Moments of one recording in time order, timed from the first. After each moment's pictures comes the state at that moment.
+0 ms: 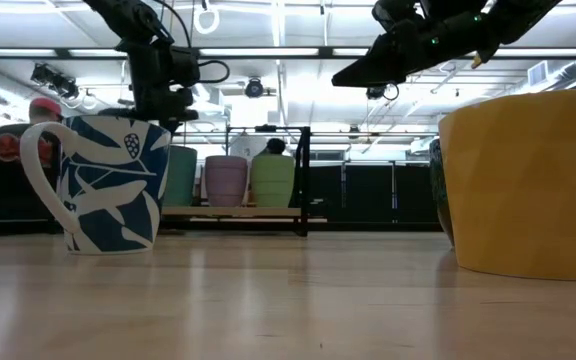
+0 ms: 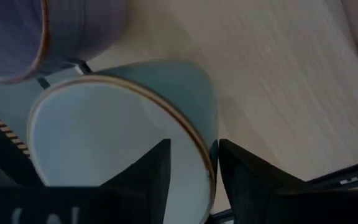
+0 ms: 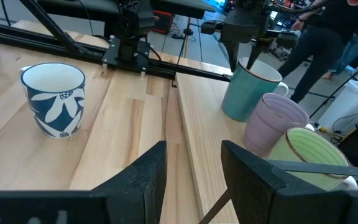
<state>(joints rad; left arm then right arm) 0.90 1.50 1.23 -0.99 -0.10 1.53 -0.21 1.22 0.71 0.24 -0.07 -0.31</state>
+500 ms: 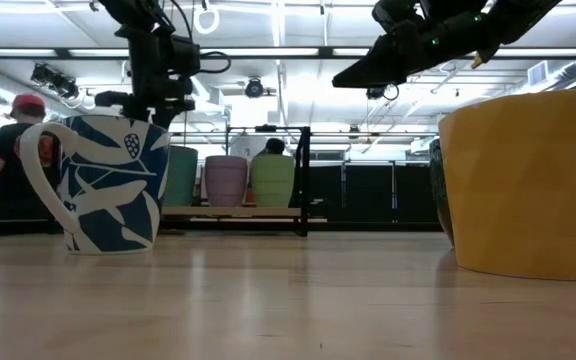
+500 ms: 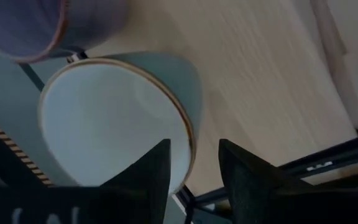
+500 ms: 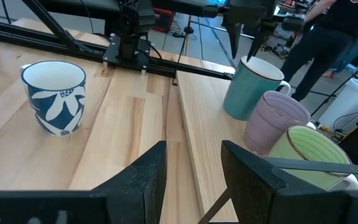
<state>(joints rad) 0.88 1.50 1.33 -1.13 -0.11 1.45 -0.21 1.22 0.71 0.24 -0.07 -0.31</state>
